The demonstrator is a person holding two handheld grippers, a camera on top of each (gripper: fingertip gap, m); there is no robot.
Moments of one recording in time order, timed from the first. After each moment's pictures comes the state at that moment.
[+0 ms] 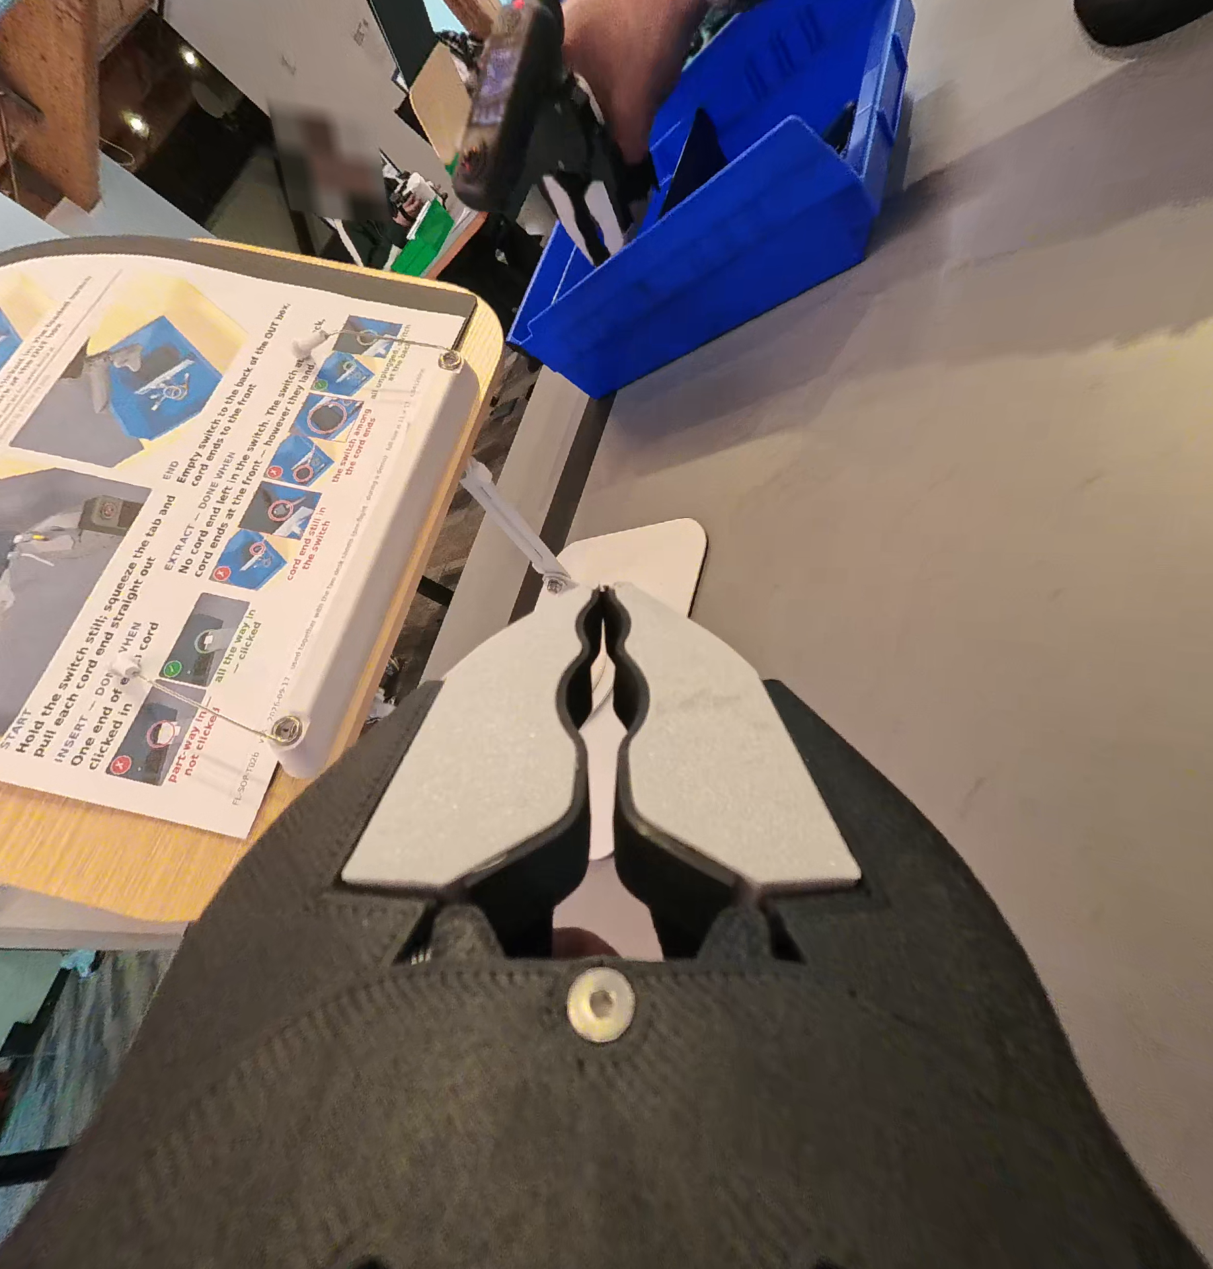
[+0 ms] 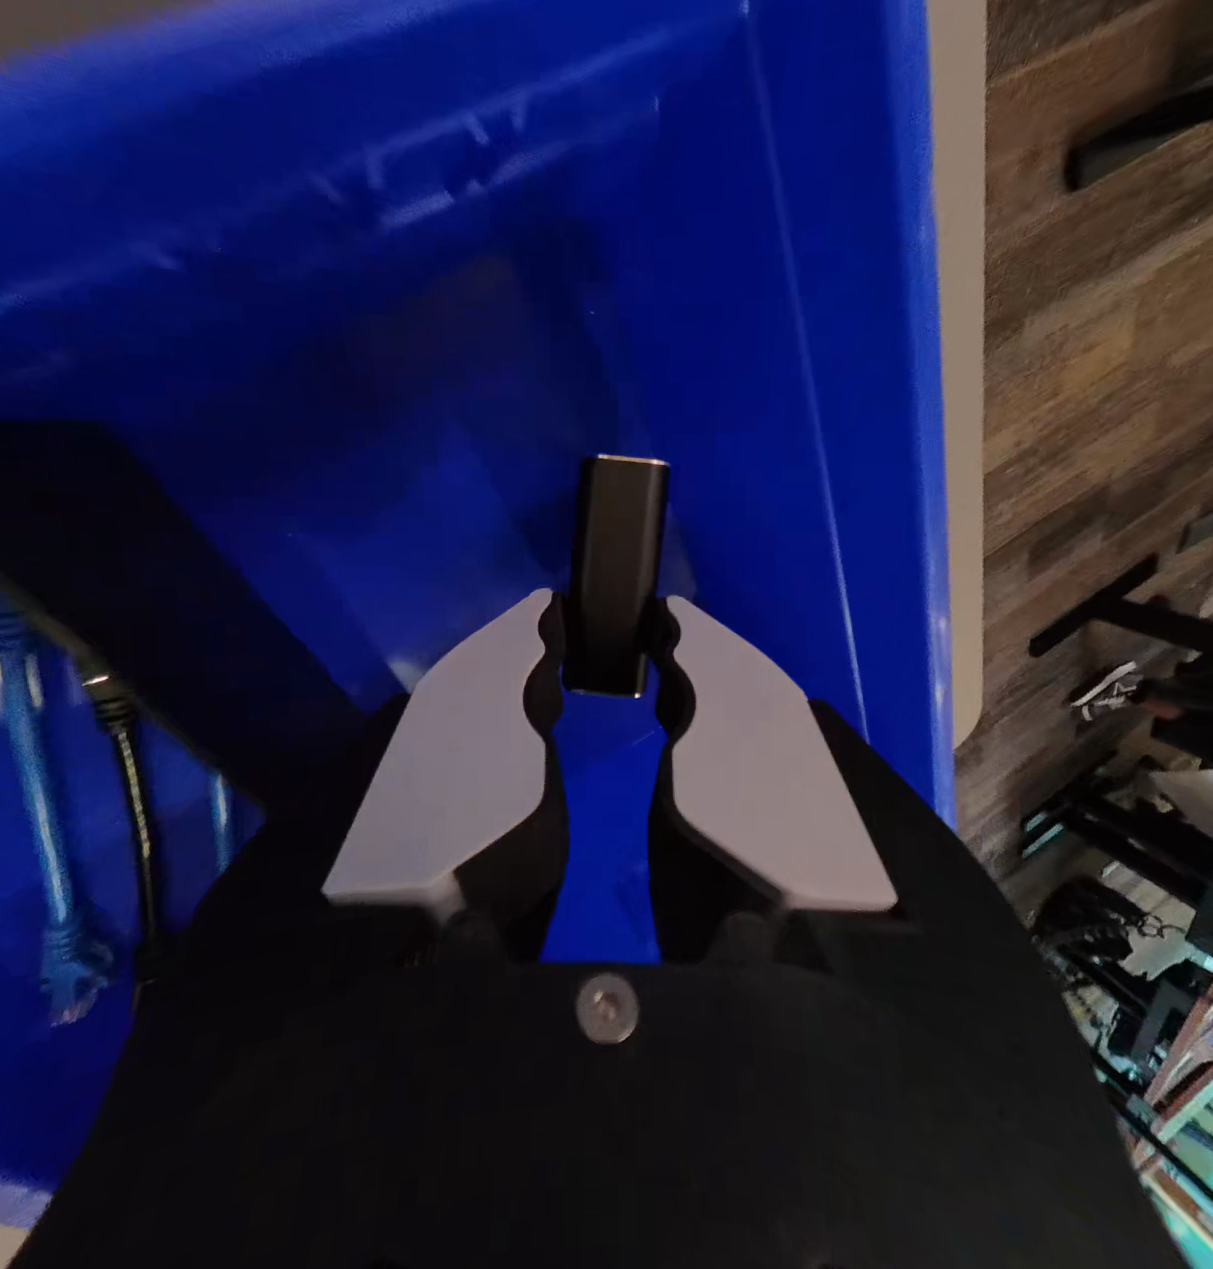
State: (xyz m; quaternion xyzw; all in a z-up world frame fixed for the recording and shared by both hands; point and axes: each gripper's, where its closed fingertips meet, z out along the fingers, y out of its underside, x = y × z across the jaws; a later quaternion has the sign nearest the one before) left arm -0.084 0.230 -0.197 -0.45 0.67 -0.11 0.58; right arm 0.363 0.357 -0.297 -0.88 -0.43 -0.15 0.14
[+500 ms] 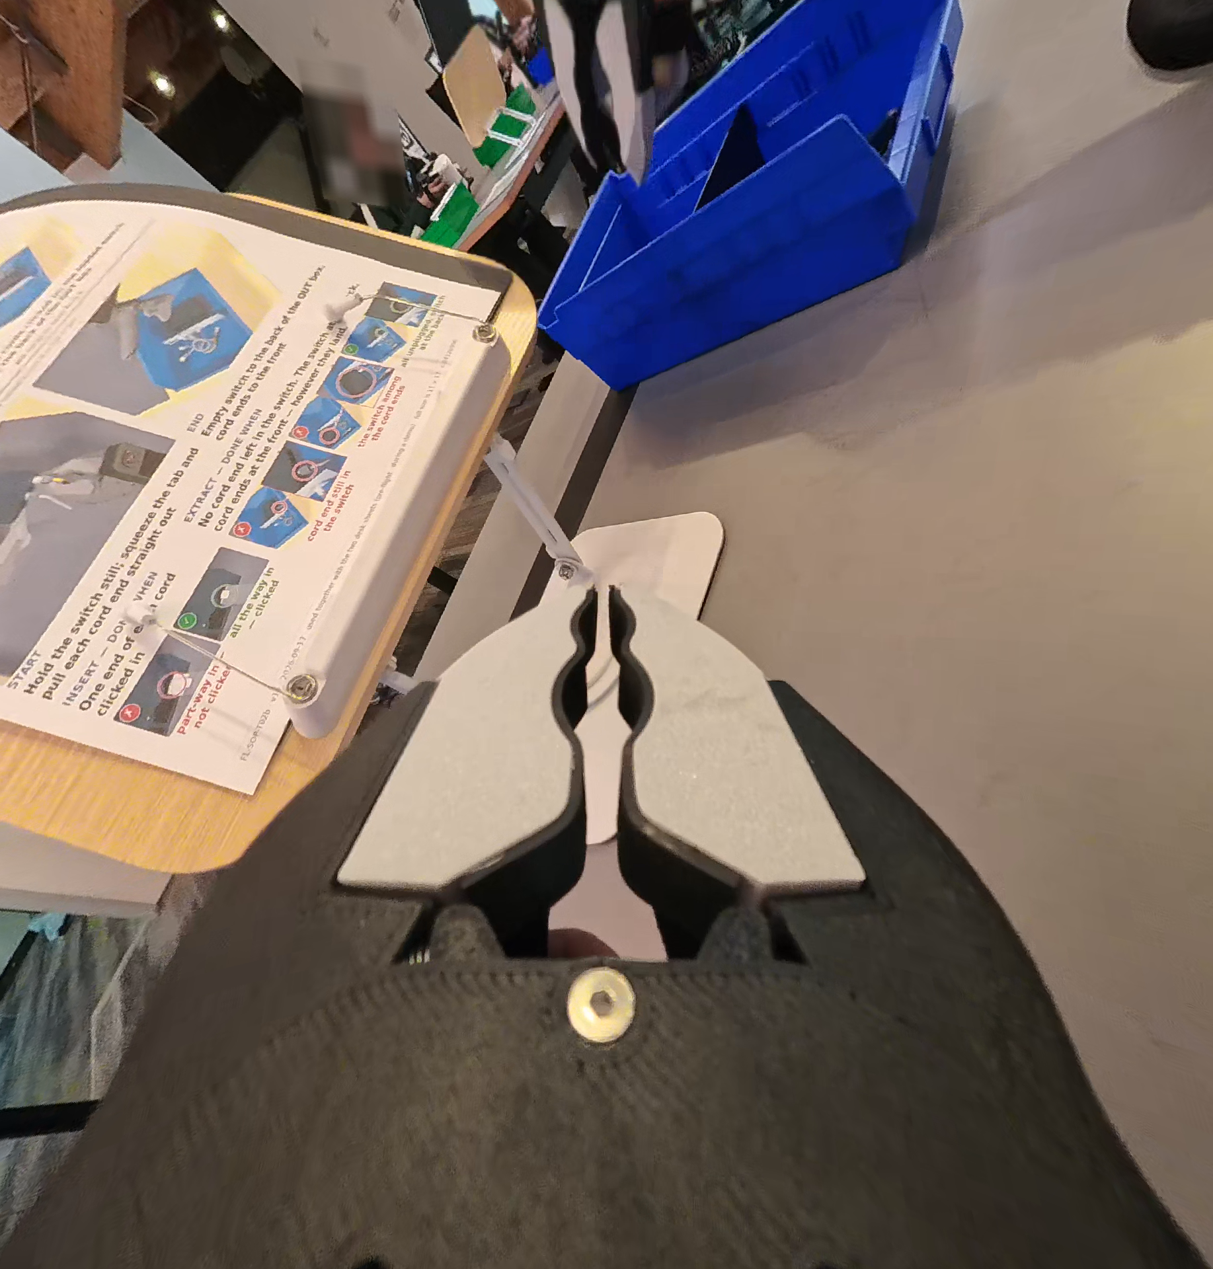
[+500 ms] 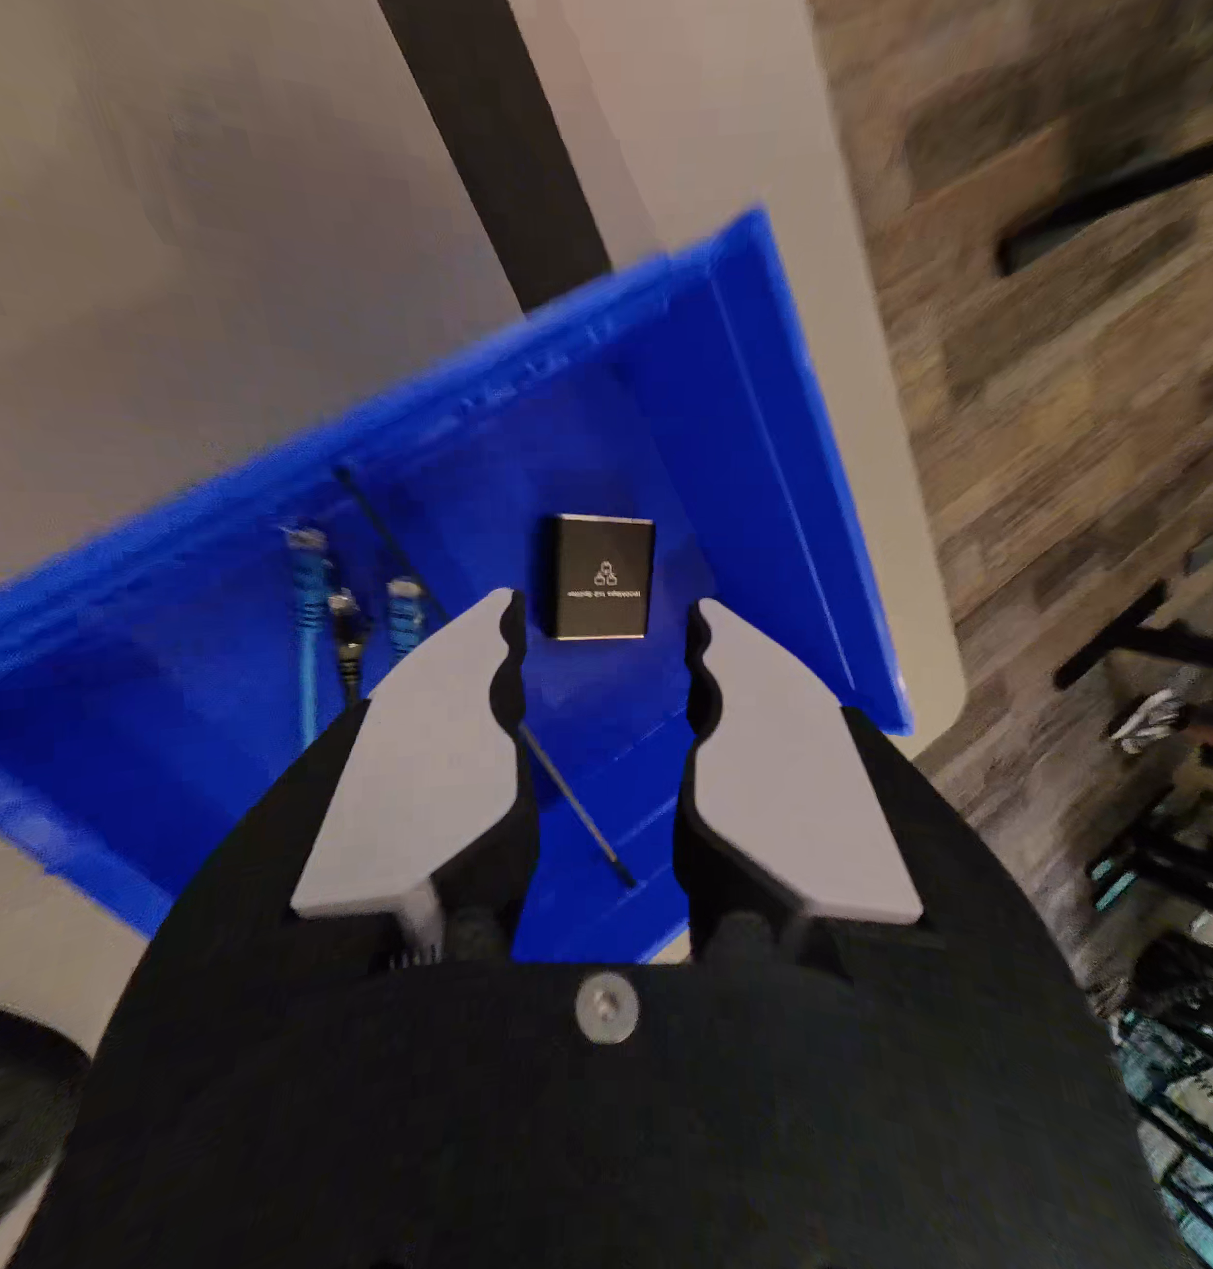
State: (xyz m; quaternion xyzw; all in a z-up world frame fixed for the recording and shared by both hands) left arm -0.092 0.240 -0.194 -0.47 0.65 -0.12 0.59; right arm 0.318 0.322 -0.221 -0.88 -0.41 -0.11 0.23
